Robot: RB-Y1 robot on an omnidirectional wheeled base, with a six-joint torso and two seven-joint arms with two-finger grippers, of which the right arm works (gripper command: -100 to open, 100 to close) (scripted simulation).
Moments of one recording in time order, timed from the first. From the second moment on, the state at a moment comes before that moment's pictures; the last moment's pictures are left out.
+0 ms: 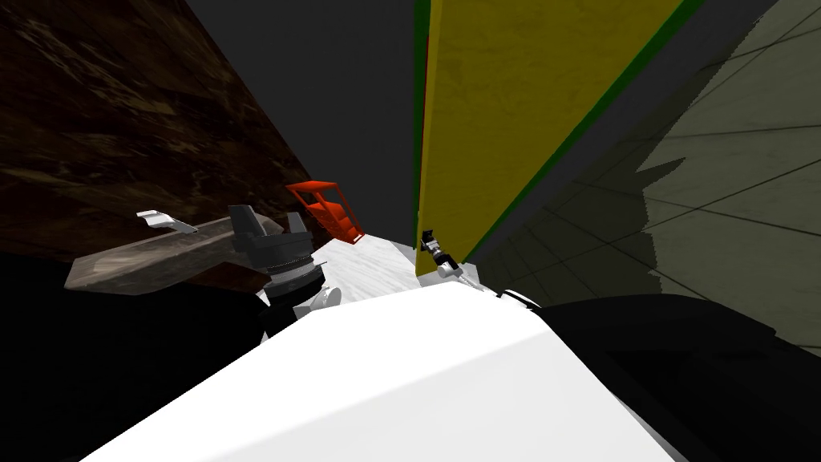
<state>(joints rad) -0.03 -0.53 0.51 -1.32 -0.86 -0.47 -1.22</state>
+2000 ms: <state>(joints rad) 0.05 -0.63 0.52 -1.40 -0.86 -0.51 -1.25</state>
